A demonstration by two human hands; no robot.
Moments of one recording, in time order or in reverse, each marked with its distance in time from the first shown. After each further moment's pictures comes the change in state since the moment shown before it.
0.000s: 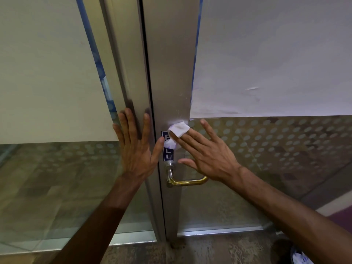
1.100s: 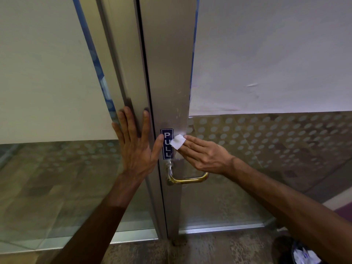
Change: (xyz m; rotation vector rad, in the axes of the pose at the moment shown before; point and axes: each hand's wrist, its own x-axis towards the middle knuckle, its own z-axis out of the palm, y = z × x) left_hand 0.000 -0.002 0.004 0.035 -0.005 -0.018; right_hand -0.011 0.004 0.032 -0.064 0.282 -0.351
